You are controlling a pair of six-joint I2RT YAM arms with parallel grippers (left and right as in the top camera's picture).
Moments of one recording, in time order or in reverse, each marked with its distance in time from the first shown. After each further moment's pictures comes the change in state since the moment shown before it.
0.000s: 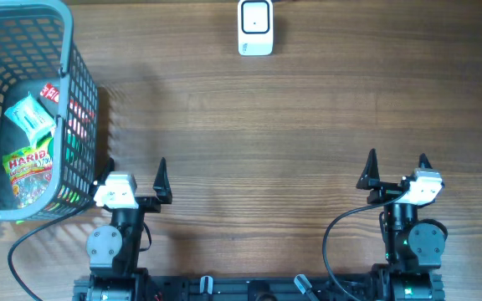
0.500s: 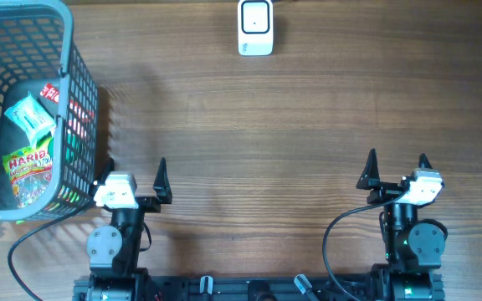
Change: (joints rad) left arm 0.000 0.001 0.000 0.003 0.000 0.000; right arm 0.000 0.000 0.000 0.000 0.000 0.000
